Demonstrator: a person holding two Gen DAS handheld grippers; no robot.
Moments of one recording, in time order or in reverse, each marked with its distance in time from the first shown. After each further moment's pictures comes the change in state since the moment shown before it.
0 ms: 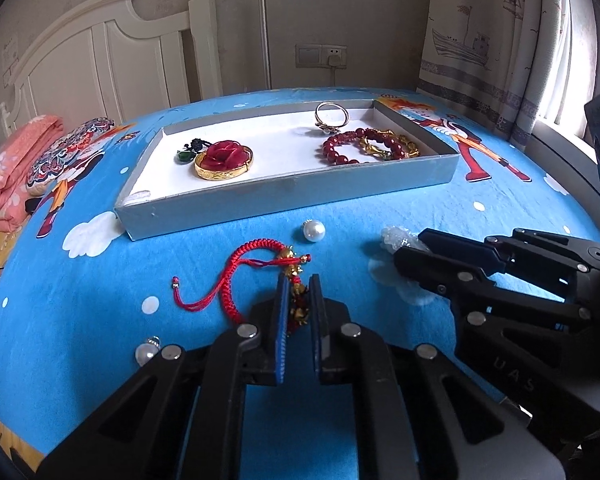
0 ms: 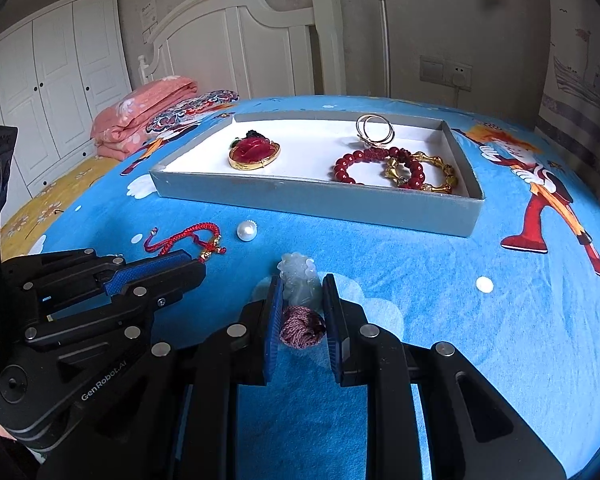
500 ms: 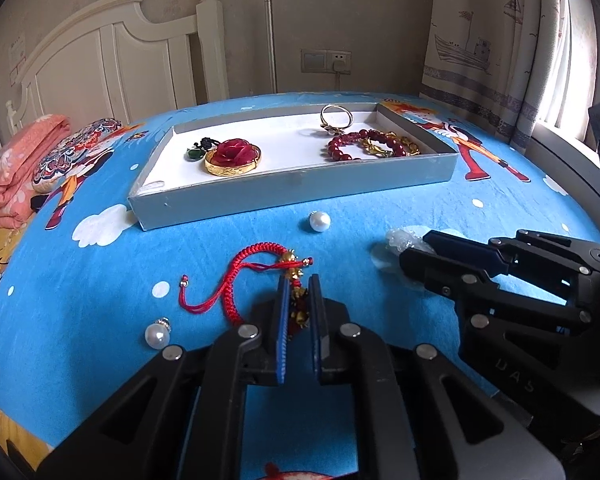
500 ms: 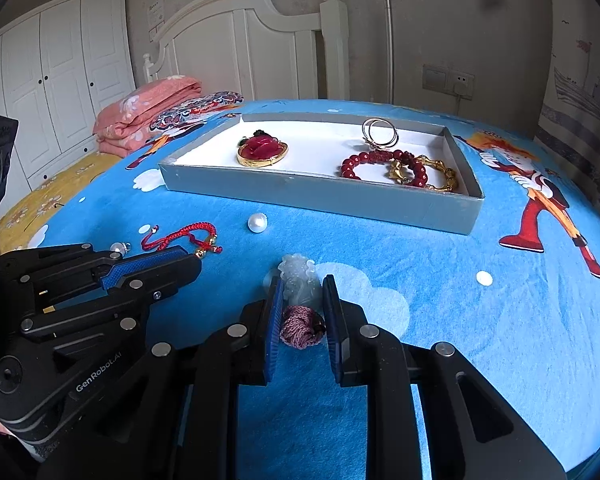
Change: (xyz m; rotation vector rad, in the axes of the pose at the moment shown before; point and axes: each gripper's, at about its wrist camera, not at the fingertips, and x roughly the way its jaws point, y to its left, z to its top) left arm -0.009 0.003 -0.009 -0.018 -0.026 0.016; right arm -0.006 0.008 -0.007 -0.025 -0.023 -0.006
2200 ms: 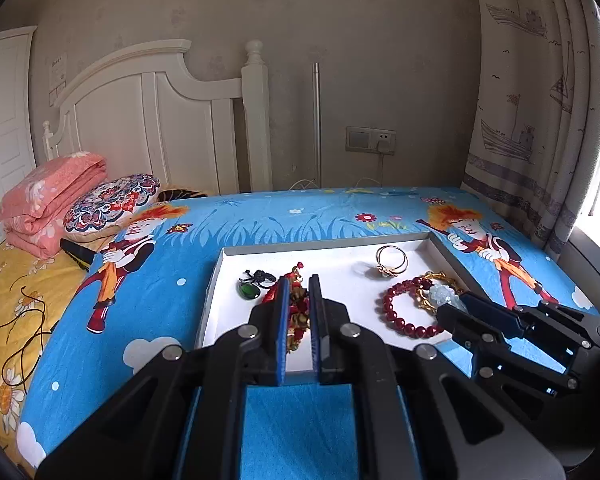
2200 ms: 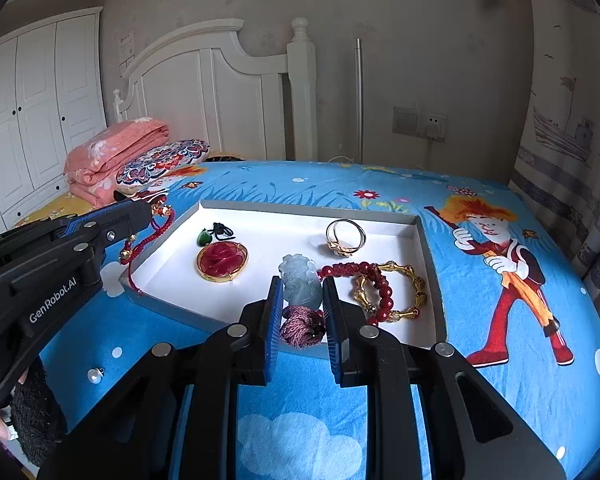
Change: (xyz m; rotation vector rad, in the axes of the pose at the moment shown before) left arm -0.013 0.033 0.114 -0.076 -0.201 0.118; right arm 0.011 -0.018 0.092 0.046 -0.109 -0.118
